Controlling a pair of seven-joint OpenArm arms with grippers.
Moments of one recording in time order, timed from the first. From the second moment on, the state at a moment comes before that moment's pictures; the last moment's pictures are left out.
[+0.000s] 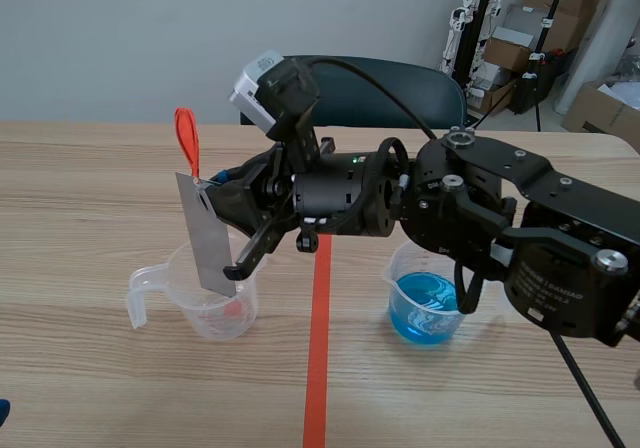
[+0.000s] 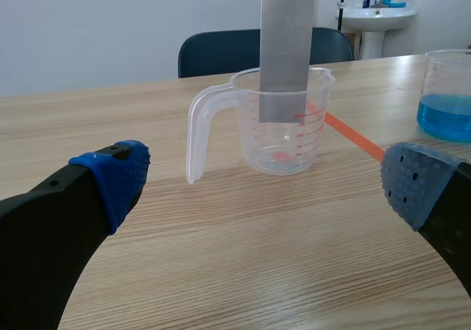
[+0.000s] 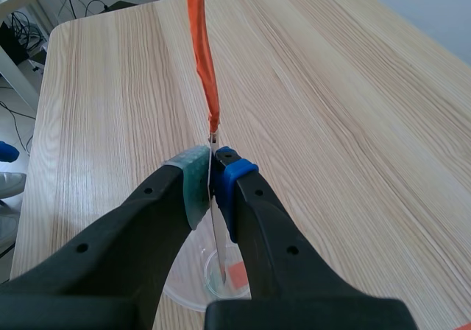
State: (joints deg) left arm 31.0 -13.1 0.6 47.4 7.4 -10.3 -89.0; right arm 19.8 19.2 -46.3 80.8 27.1 32.4 -3.3
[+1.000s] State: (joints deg) left arm 31.0 -13.1 0.6 47.4 7.4 -10.3 -89.0; right arm 18.6 15.1 -46.3 72.6 18.8 32.4 2.0
